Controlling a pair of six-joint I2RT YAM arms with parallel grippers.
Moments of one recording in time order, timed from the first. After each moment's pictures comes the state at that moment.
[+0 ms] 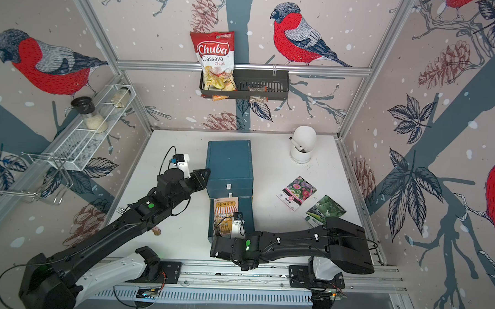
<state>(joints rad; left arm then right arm) -0.60 1.00 0.68 -0.07 -0.10 -0.78 1.56 1.52 0.93 -0.60 0.38 1.29</state>
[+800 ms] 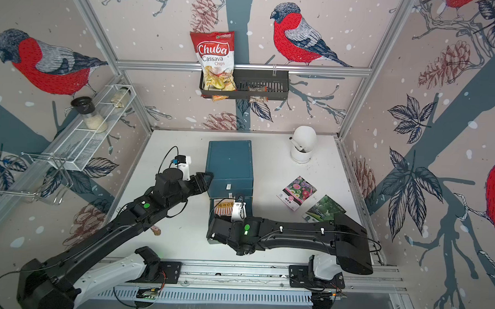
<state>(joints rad) -0.60 0.95 0.73 -0.23 -0.03 -0.74 1.44 1.51 1.06 -0.68 0.59 1.18</state>
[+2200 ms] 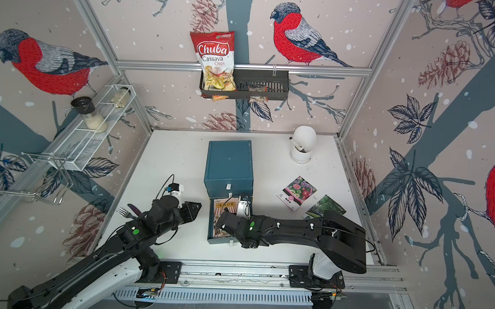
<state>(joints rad) -0.71 0.66 0.40 -0.41 -0.07 -0.90 1.32 1.55 0.87 -0.37 0.51 1.12</state>
